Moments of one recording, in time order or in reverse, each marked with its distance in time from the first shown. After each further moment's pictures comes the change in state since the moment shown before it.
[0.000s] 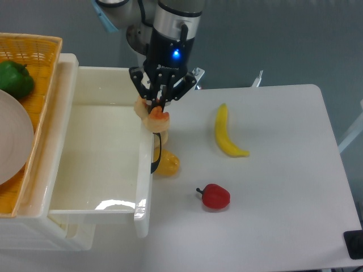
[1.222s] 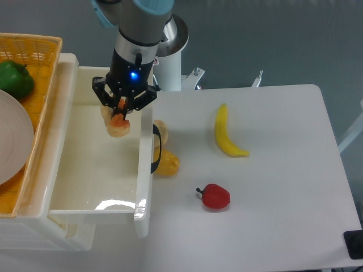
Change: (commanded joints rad) arm -0.111 -0.032 -0.055 -0.057 0.009 -0.002
